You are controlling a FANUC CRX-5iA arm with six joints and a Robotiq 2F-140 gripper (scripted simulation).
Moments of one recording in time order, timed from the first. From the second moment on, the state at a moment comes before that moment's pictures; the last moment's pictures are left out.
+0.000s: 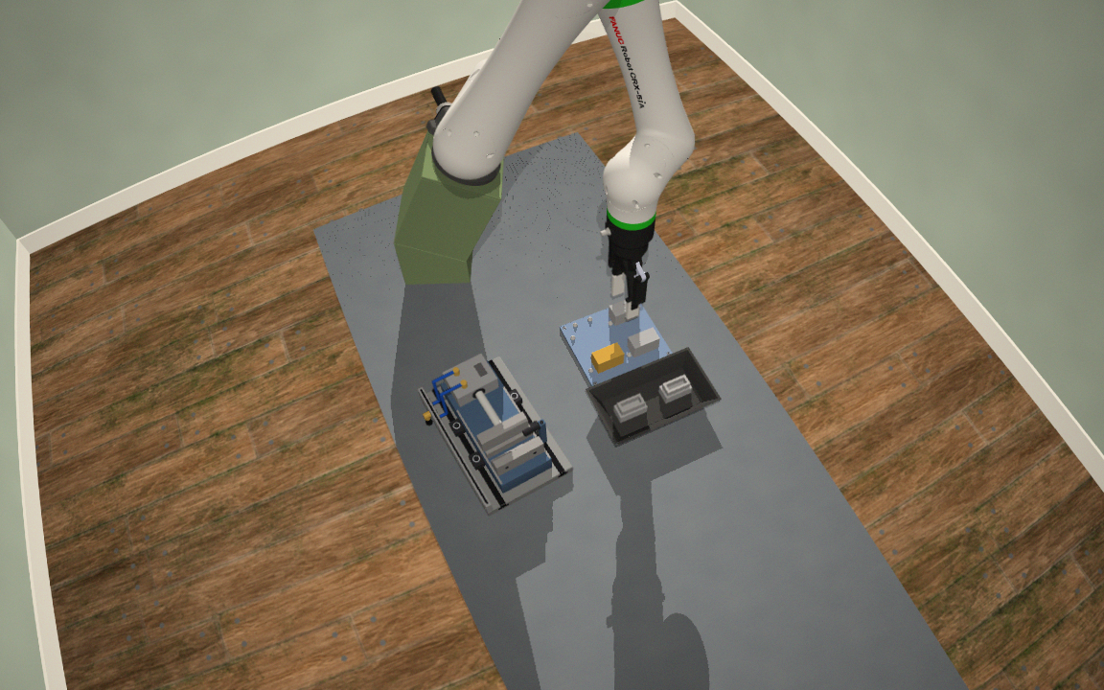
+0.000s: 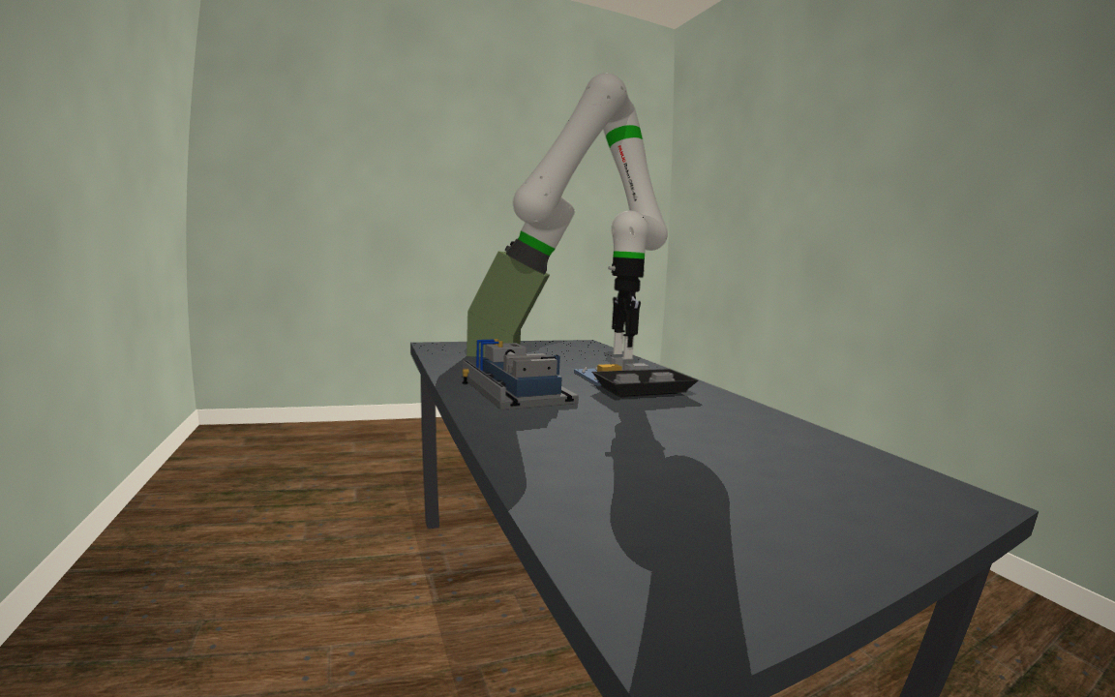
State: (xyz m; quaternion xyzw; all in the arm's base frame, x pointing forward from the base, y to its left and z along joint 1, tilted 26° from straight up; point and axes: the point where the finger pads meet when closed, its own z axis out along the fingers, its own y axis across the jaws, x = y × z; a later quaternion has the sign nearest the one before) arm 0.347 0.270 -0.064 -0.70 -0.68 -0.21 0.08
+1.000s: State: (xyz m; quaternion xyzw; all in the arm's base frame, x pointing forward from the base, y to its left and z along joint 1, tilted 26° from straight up) arm 0.347 0.270 -0.065 -0.70 -0.68 -0.21 0.08
